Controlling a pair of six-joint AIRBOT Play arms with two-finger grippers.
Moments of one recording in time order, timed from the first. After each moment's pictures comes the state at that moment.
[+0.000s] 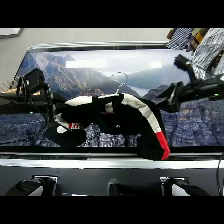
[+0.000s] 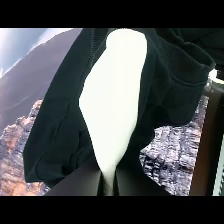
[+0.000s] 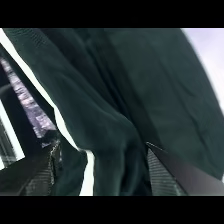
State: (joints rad) left arm -0.17 -0.95 1.18 0.83 -1.25 -0.34; right arm -0.14 -1.25 1.36 -0.80 1.54 0.41
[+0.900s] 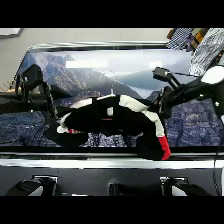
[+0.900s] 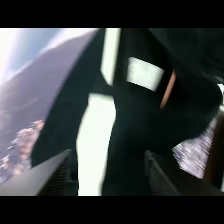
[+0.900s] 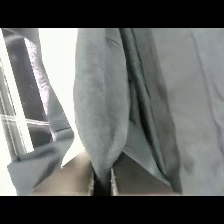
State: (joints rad) left arm -0.17 -0.95 1.18 0.83 -1.17 -0.42; right arm -0.01 -1.22 1.36 -0.95 1.57 0.36
